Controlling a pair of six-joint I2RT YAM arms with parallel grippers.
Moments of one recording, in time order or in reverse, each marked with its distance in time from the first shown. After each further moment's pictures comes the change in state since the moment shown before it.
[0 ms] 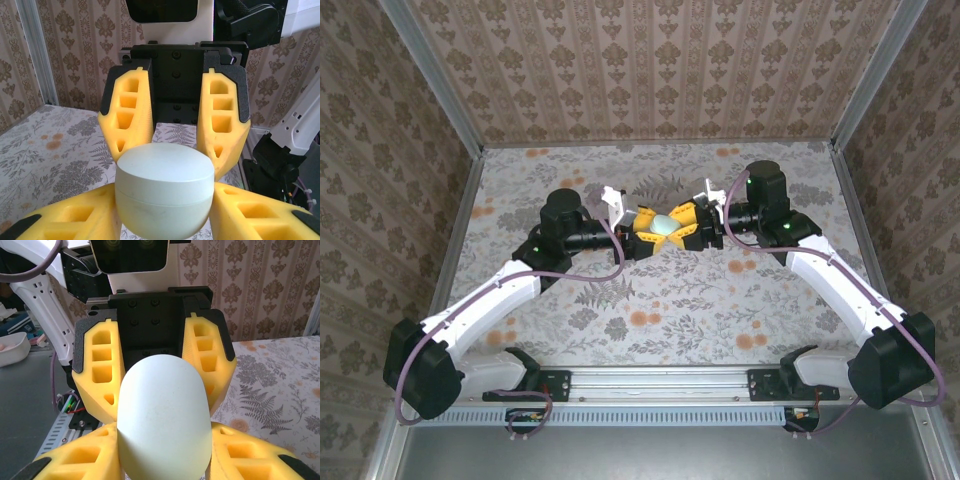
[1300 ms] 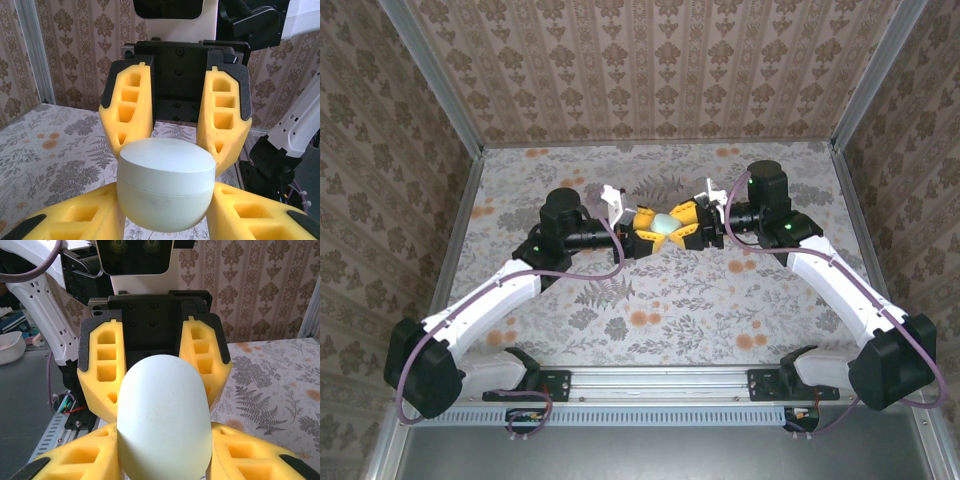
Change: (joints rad) left arm 0.007 0.009 0.000 0.013 0.016 -0.023; right arm 0.000 -0.008 0.000 0.004 0.011 -0.003
